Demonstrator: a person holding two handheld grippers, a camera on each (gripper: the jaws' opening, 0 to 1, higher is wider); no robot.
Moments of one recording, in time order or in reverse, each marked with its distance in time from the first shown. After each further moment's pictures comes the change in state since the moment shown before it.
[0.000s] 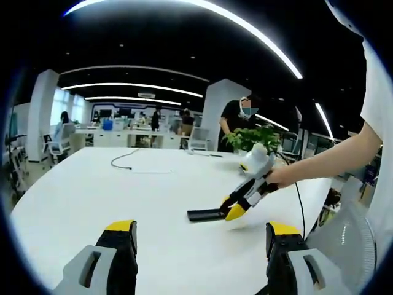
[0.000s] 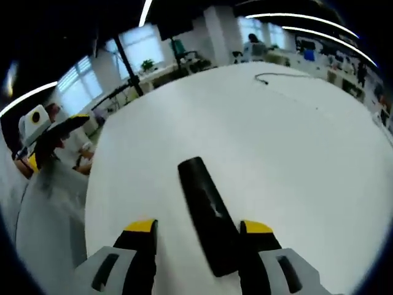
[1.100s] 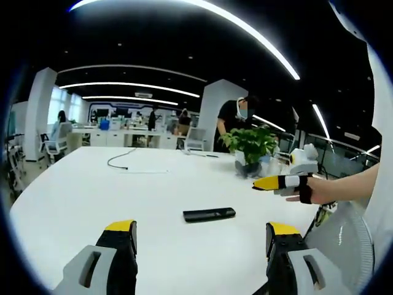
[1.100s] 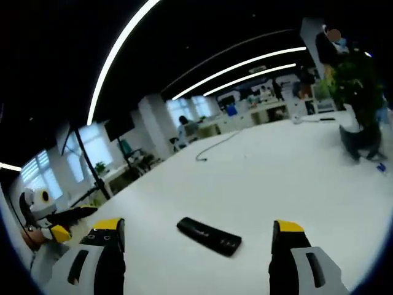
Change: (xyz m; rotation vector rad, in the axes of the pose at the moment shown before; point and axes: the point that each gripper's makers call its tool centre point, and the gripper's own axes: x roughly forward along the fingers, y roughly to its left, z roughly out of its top) left arm 0.000 -0.004 0.000 -0.005 -0.003 -0.027; right arm -0.113 0.036 0.021 0.242 -0.599 -0.346
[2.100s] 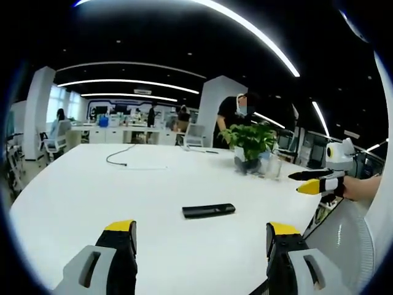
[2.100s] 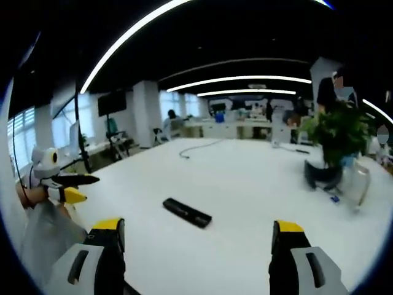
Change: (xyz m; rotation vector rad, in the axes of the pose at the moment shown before) left arm 0.000 -0.002 -0.005 -0.003 0.030 0.001; right arm -0.096 -0.004 -0.011 -0.223 0.016 -0.195
